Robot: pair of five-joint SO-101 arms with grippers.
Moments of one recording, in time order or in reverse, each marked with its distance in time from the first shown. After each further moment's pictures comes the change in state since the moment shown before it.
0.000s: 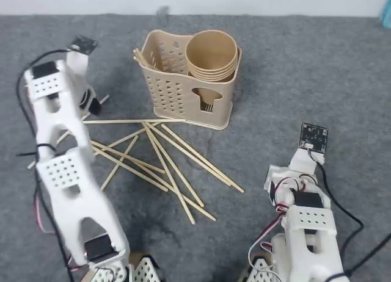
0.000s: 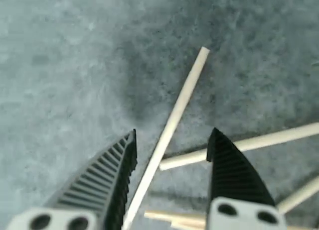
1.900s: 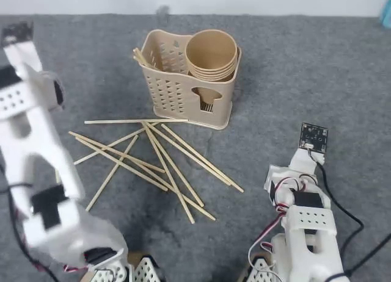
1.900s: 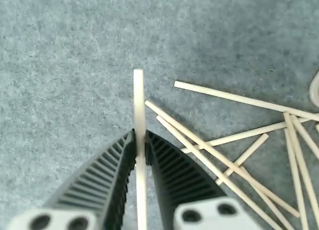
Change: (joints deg) left arm -5.6 -50.5 42.2 -1.2 27.5; right arm 0.0 0.0 0.0 0.0 0.0
